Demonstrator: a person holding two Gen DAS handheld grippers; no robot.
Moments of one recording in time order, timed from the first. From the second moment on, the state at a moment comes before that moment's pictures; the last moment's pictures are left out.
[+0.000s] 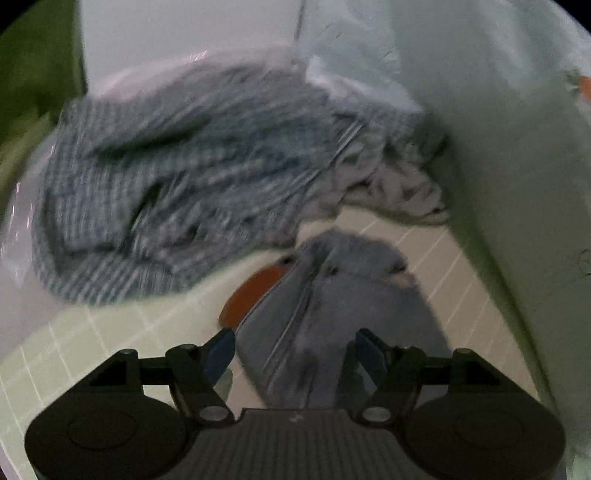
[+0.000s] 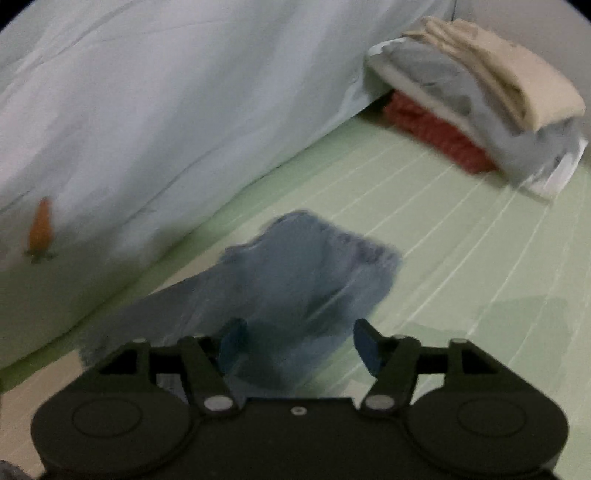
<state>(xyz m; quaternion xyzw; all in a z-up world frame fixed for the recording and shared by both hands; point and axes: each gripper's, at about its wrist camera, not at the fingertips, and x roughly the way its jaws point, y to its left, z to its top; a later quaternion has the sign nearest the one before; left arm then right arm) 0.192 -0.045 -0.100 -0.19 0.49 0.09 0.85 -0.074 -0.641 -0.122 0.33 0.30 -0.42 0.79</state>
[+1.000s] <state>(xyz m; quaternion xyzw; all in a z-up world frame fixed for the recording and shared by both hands) 0.084 -0.006 -0.023 -0.22 0.40 0.06 0.89 -0.165 -0.576 -0.036 0.27 0.22 -0.41 0.84</state>
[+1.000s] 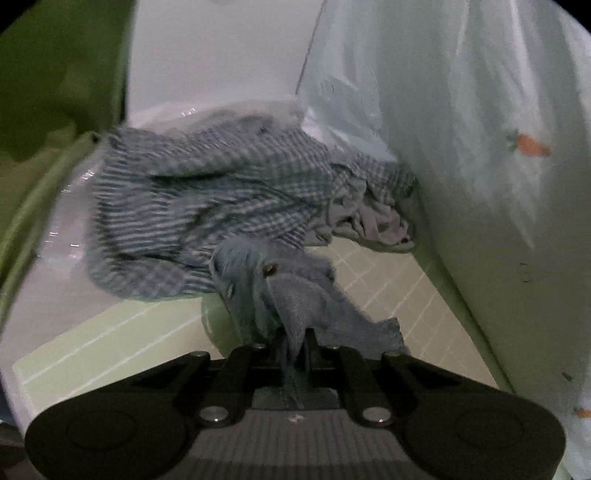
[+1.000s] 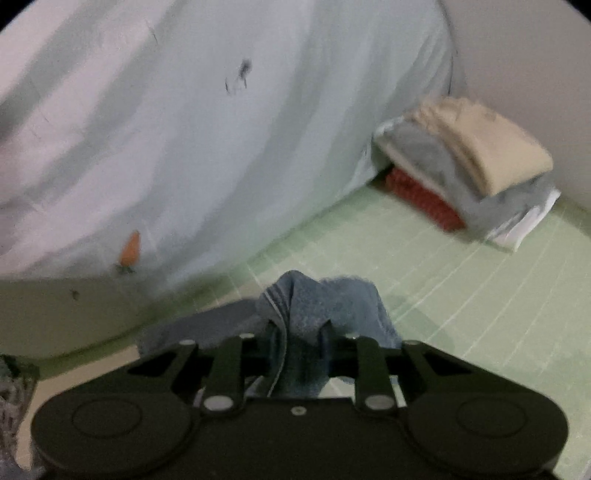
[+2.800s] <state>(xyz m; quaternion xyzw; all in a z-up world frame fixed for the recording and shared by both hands) 0.139 -0.019 -0.076 -0.23 0.47 0.10 0.85 0.009 -0.601 -0.148 0.33 0.34 -0.25 0.84</state>
